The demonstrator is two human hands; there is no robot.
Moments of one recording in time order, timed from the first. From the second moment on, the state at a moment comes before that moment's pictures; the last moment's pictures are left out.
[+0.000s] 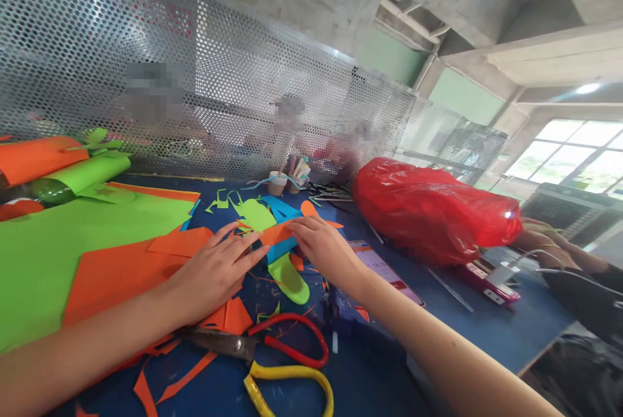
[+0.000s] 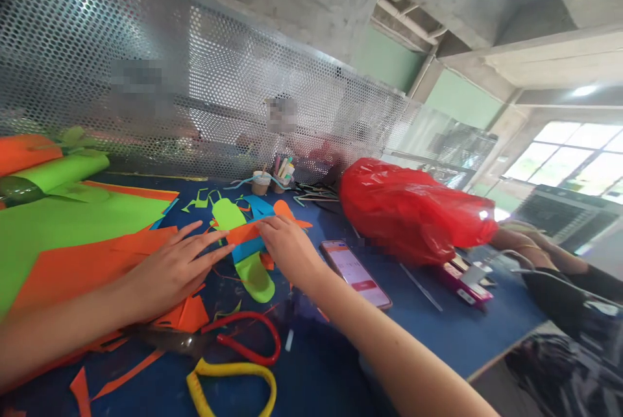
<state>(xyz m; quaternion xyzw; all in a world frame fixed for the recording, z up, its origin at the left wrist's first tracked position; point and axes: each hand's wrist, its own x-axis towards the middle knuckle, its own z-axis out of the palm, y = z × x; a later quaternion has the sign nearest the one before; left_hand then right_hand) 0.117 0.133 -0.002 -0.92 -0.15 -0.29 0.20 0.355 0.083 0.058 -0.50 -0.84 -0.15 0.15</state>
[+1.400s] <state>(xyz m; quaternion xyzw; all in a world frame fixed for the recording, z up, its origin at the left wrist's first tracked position) 0.118 0.127 -0.009 -0.92 -0.15 -0.32 0.17 0.333 0.077 0.075 -0.52 -0.85 -0.10 0.01</state>
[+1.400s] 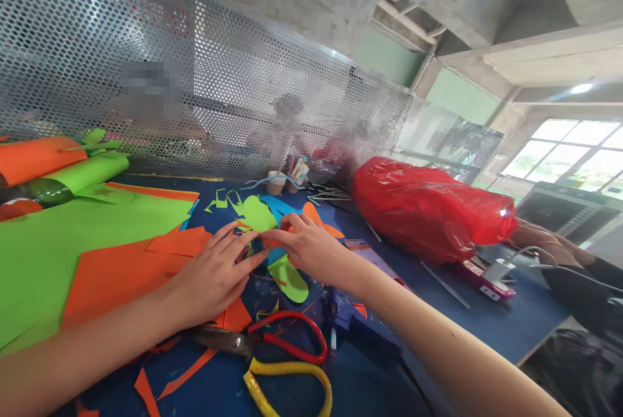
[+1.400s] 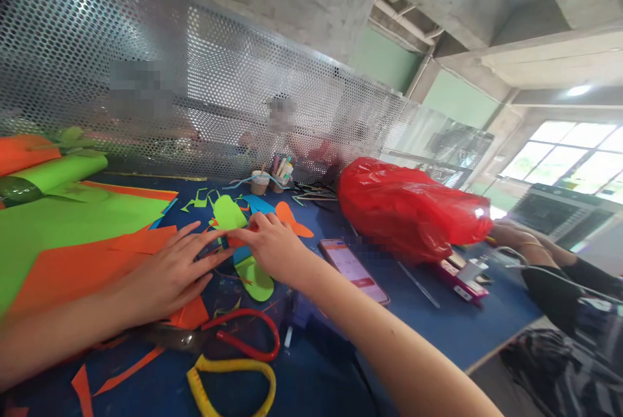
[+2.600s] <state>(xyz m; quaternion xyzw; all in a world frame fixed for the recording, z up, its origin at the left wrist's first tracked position) 0.154 0.169 0.033 -0.94 -0.19 -0.29 0.04 0.387 0.002 0.087 -0.62 -0.76 -0.11 0.14</state>
